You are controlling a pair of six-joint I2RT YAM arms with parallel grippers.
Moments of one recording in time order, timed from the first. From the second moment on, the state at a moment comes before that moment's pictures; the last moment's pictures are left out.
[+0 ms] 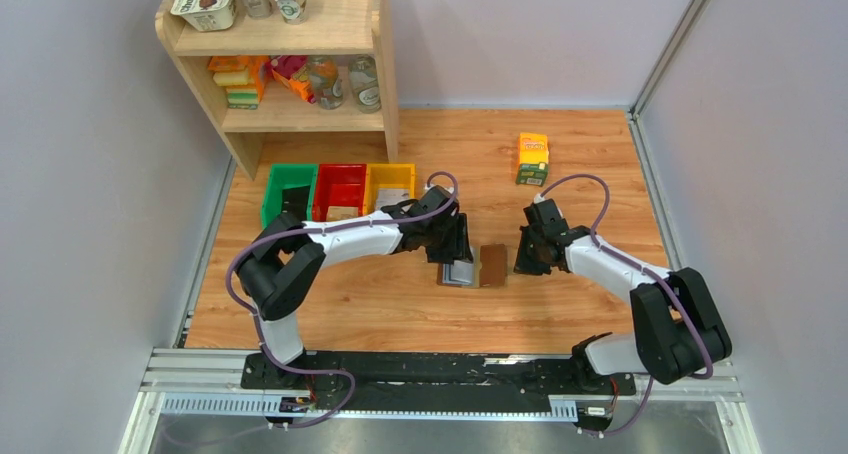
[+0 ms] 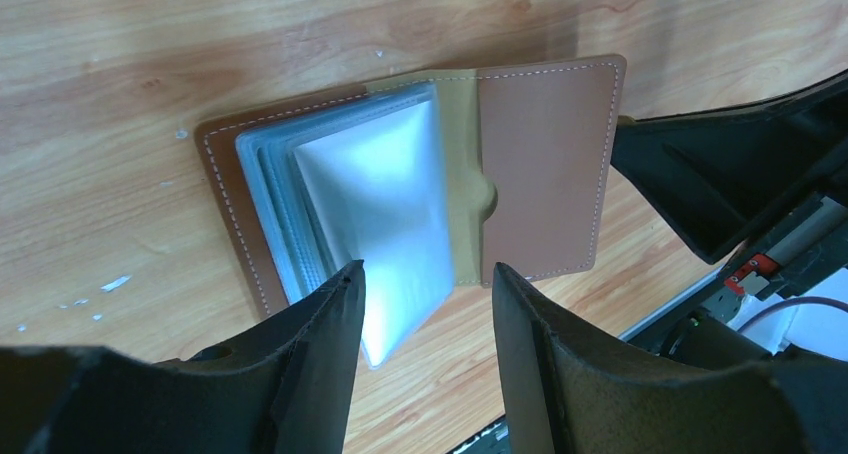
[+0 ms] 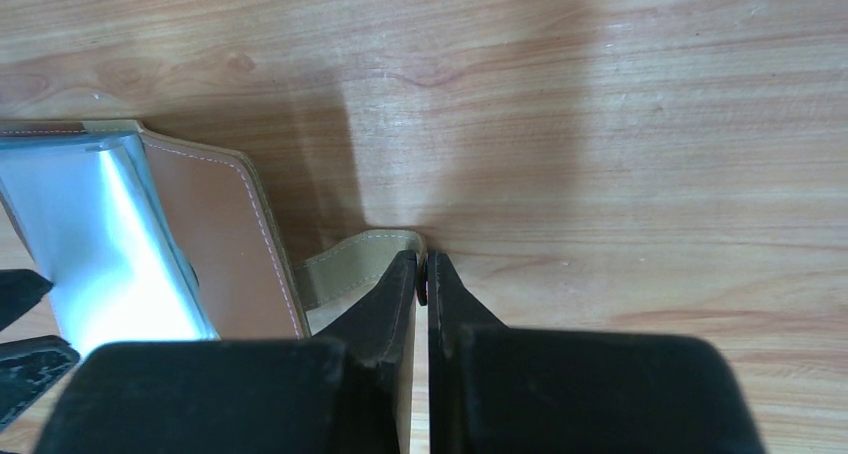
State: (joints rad) left arm -0.87 1.79 1.14 -0.26 0.13 -0.84; right arm 0.38 1.36 0.65 -0.40 -0.01 0.59
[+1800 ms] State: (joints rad) left arm -0.80 1.60 0.90 -0.26 0.04 -0.82; right arm 0.44 1.46 0.69 -0.31 -0.22 0.55
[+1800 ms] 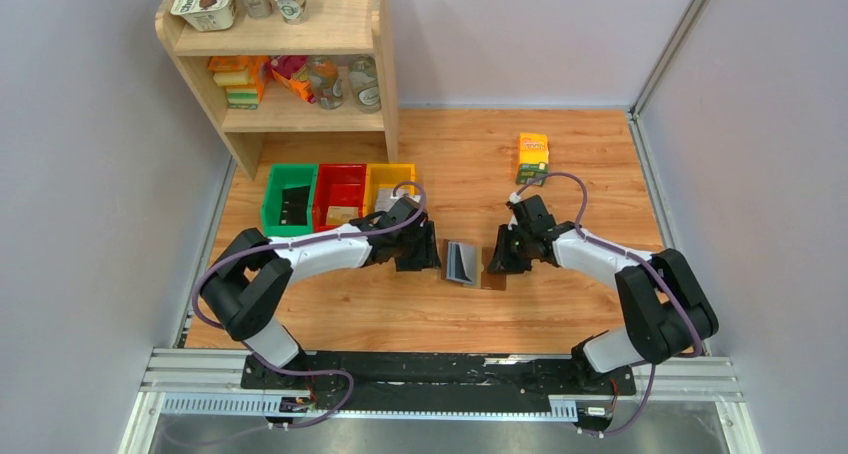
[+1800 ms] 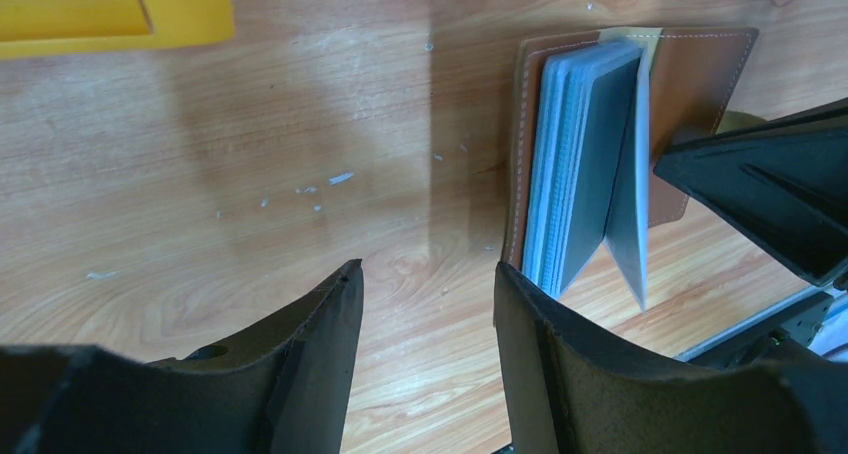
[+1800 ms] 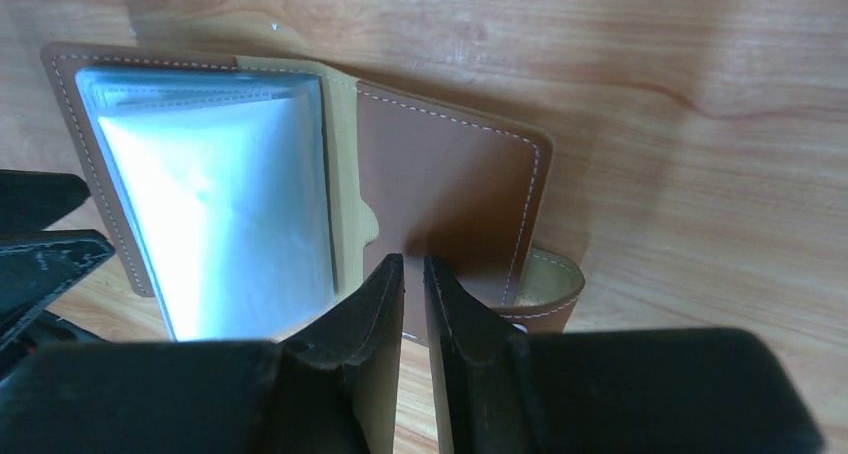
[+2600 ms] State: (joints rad) left arm -0.78 1.72 0.92 -0.15 0.11 -0.86; right arm 0.39 1.48 0.67 -0.23 -0.33 0.54
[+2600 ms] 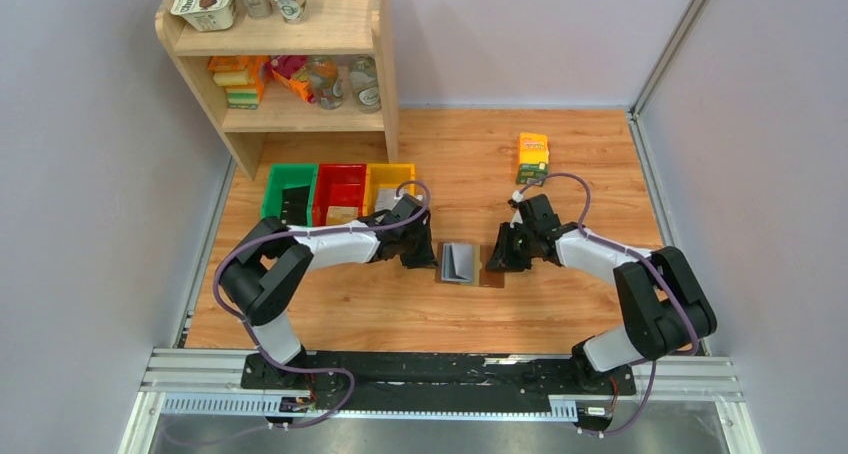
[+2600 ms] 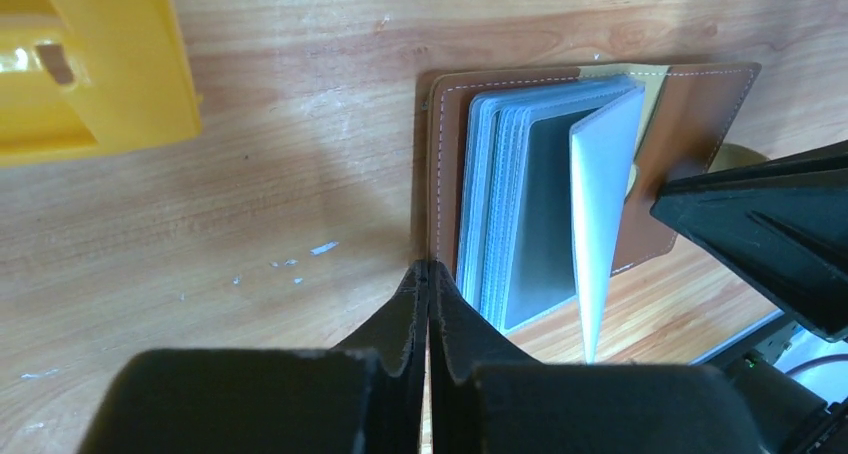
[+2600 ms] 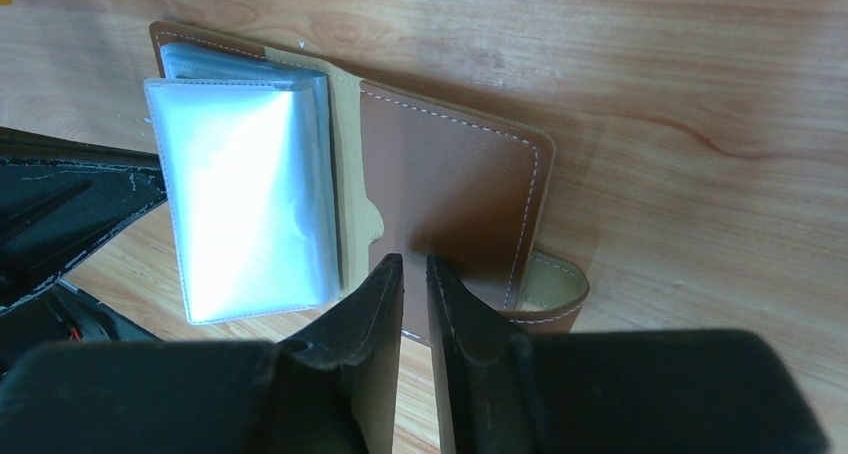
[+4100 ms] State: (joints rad) left arm -0.82 1.68 0.97 -0.17 0.14 -0.84; right arm 0.48 1.62 0.79 -0.17 -0.29 0.60
